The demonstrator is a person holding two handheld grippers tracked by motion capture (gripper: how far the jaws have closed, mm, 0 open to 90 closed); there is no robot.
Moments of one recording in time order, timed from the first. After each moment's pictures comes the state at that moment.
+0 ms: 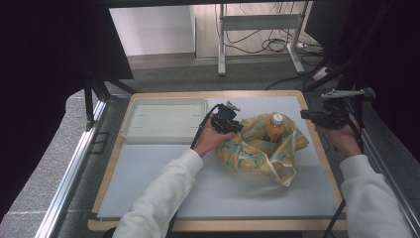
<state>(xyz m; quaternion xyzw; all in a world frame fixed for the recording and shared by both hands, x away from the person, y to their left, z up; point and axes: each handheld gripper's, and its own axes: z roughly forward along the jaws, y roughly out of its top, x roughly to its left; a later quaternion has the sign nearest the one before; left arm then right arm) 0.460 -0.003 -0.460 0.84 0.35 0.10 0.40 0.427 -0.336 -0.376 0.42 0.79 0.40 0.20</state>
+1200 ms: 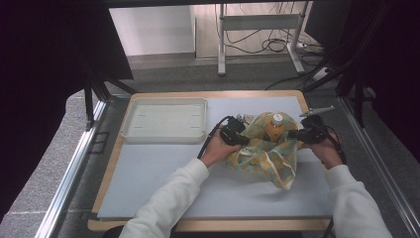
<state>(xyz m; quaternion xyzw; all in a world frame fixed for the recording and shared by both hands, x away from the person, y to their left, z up) 0.446 -0.032 -0.495 0.87 0.33 0.04 0.35 0.437 -0.315 -0.451 0.44 0.83 0.32 0.15</state>
